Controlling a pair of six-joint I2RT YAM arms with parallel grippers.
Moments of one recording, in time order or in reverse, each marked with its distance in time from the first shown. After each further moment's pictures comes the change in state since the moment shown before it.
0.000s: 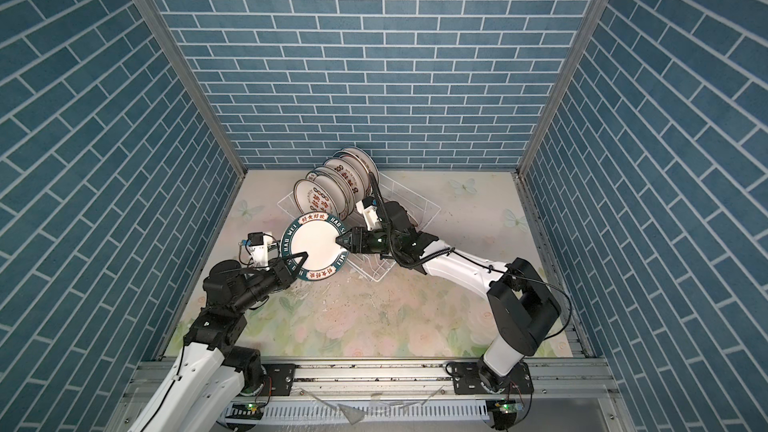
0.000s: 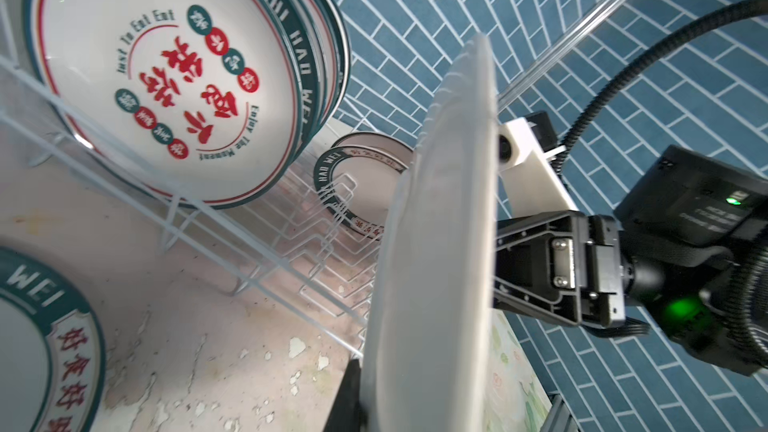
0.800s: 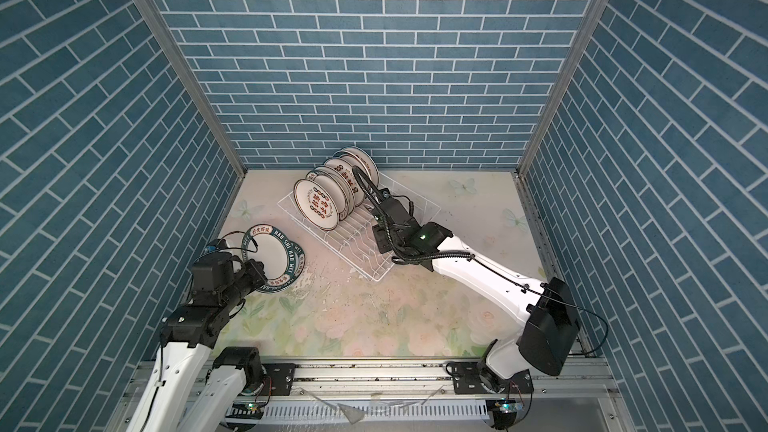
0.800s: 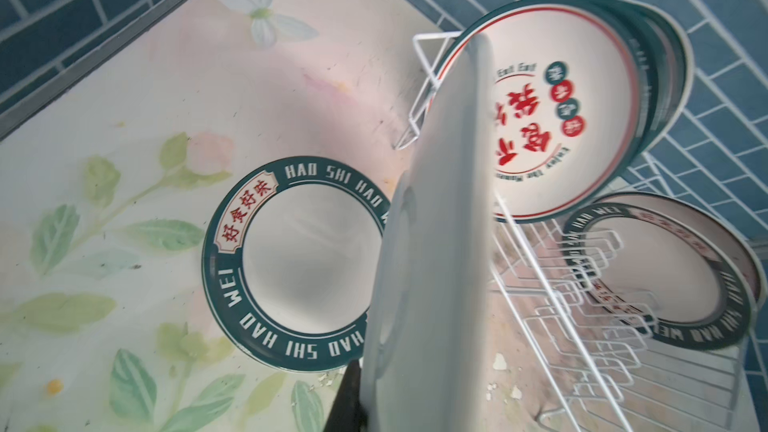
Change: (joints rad) left arm 0.162 0.060 0.222 -0.590 -0.500 0.047; right arm 0.070 -0.143 0.186 -0.644 0.800 -0.467
